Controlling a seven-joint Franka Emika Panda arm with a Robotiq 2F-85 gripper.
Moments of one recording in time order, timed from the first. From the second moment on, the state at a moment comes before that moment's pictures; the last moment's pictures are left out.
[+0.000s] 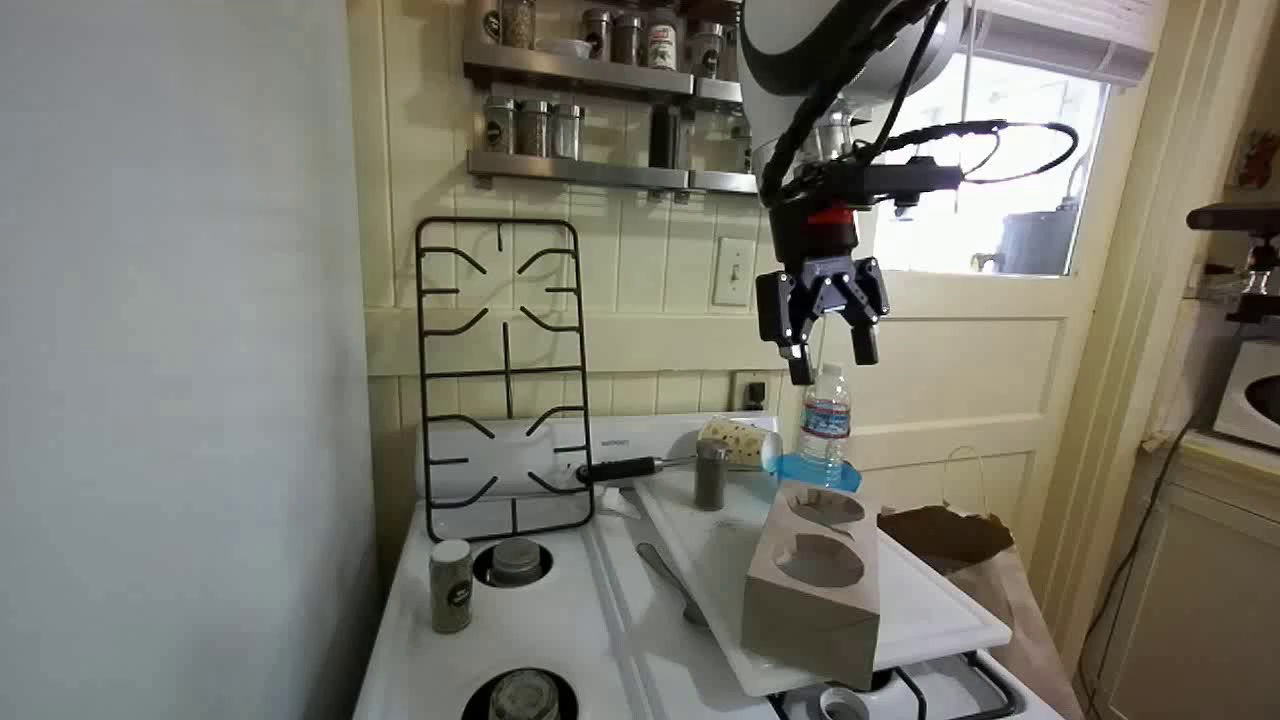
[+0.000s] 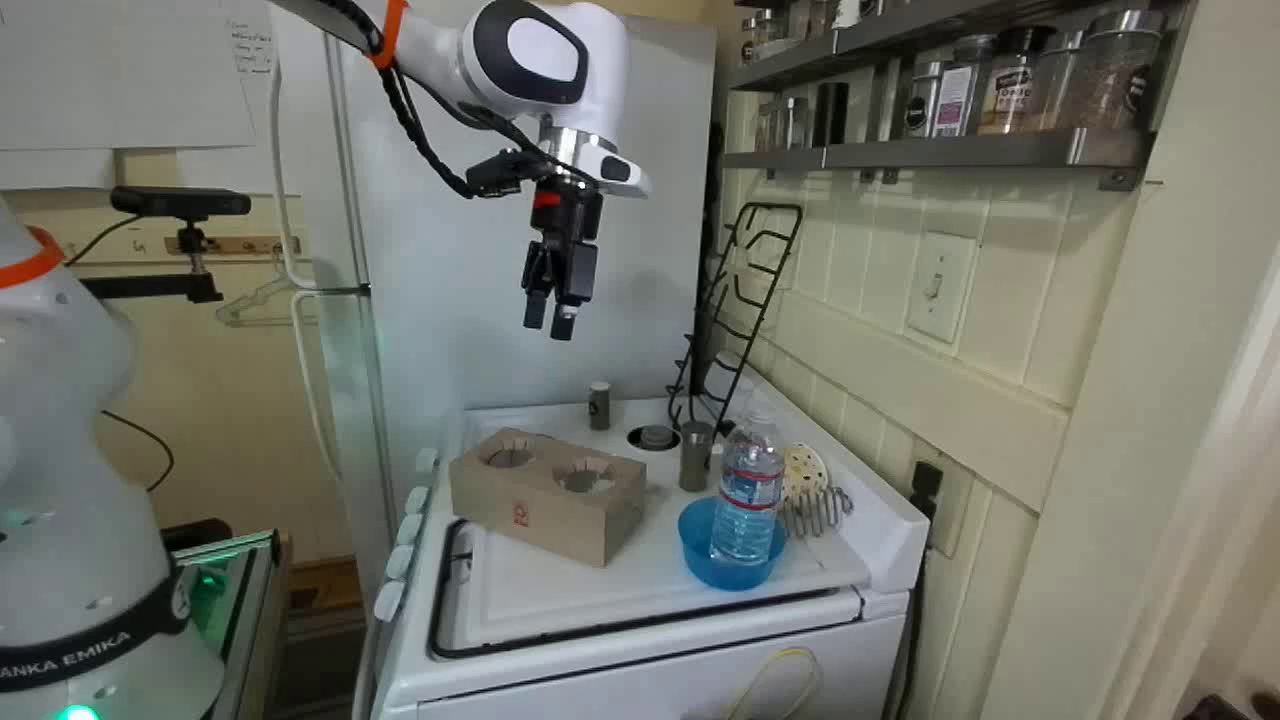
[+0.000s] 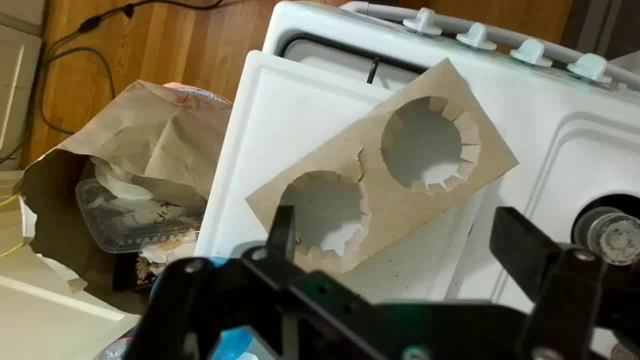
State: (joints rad) arm 0.01 -0.23 0.12 -2.16 -0.11 1.68 0.08
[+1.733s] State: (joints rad) arm 0.09 -0.25 0.07 -2.26 -0.24 1.69 -0.51
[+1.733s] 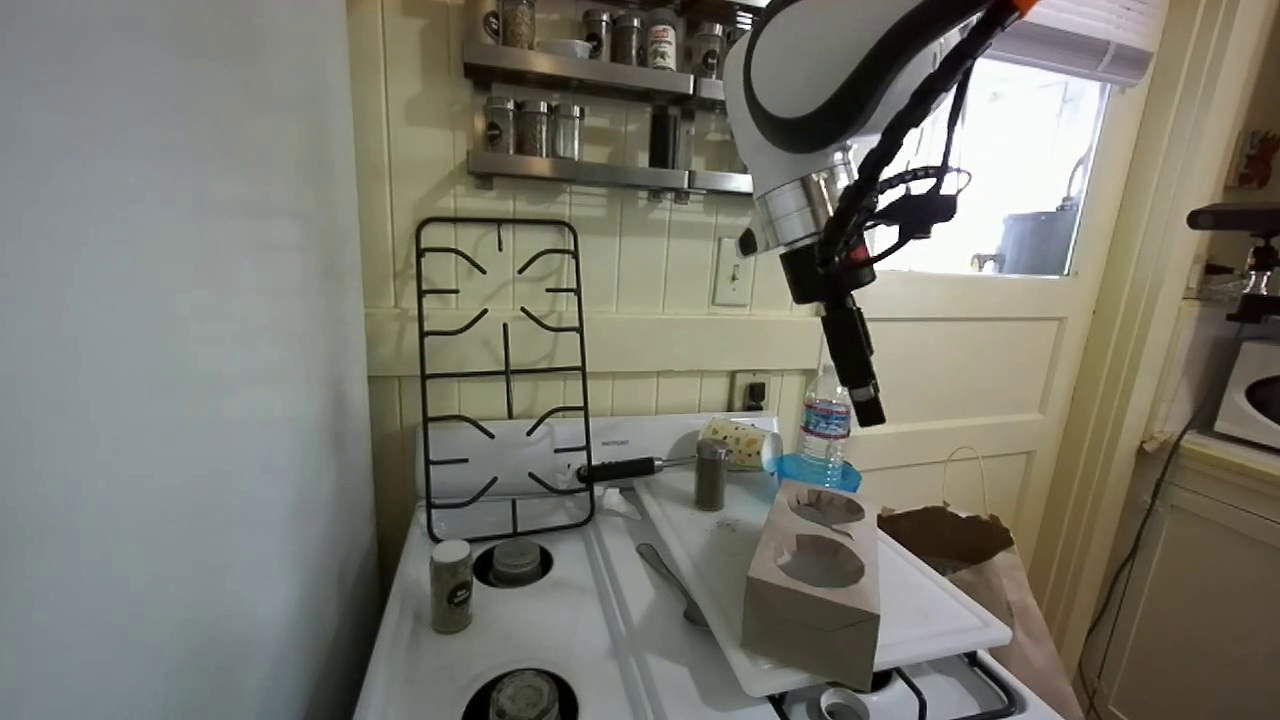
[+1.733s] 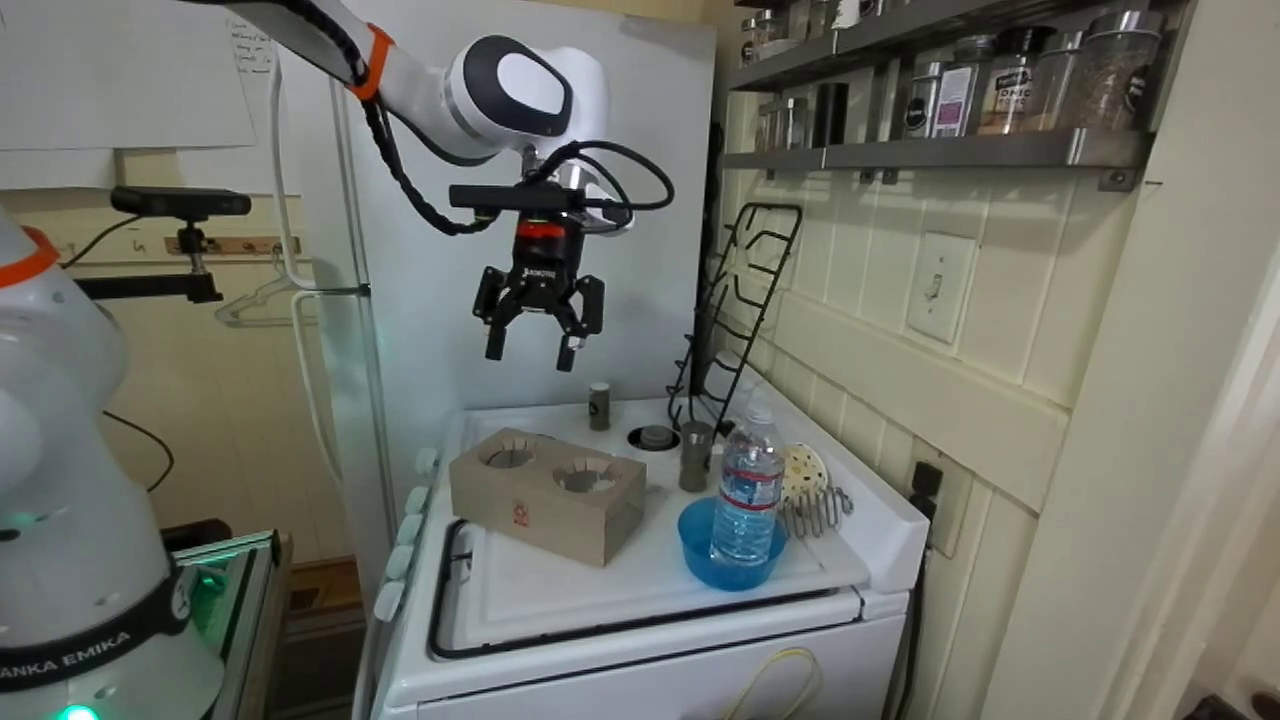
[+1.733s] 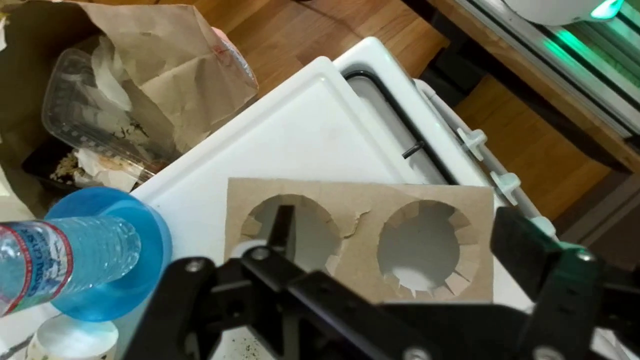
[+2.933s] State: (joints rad) arm 0.08 -0.29 -0.06 -2.56 -0.19 2.22 -0.76
